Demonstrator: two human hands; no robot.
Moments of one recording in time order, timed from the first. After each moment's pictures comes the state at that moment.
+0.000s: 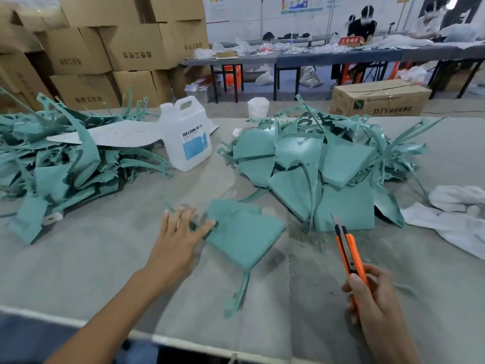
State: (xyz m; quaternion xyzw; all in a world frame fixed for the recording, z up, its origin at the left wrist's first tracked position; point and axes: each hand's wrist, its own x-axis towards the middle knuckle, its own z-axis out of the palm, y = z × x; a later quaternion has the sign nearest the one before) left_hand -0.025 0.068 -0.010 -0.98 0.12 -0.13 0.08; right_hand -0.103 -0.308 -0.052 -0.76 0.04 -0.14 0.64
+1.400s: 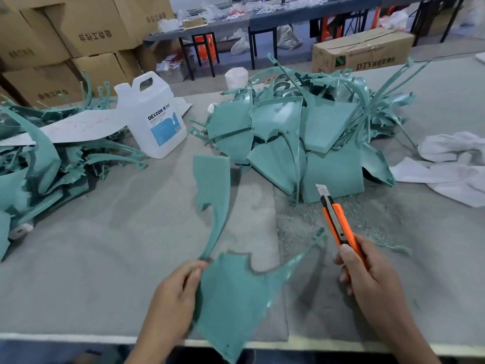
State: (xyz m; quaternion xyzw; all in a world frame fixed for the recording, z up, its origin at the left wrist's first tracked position) left_hand -0.107 0.016 -0.032 -0.90 -0.06 -0.03 -0.43; right_hand -0.106 -0.310 -0.055 -0.79 0.05 -0.12 0.60
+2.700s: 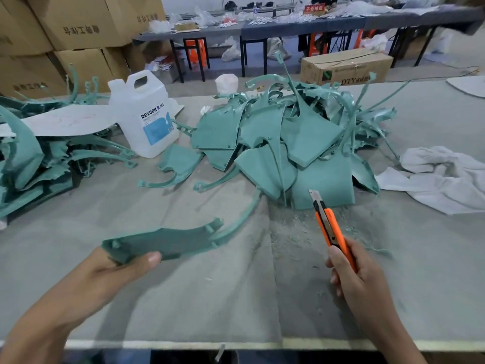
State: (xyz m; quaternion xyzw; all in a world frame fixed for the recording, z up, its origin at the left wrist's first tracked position) left_hand -0.095 0.079 0.064 -0.81 0.14 0.09 -0.56; right_hand -0.107 -0.307 -0.055 -0.79 0.05 -0.13 0.60
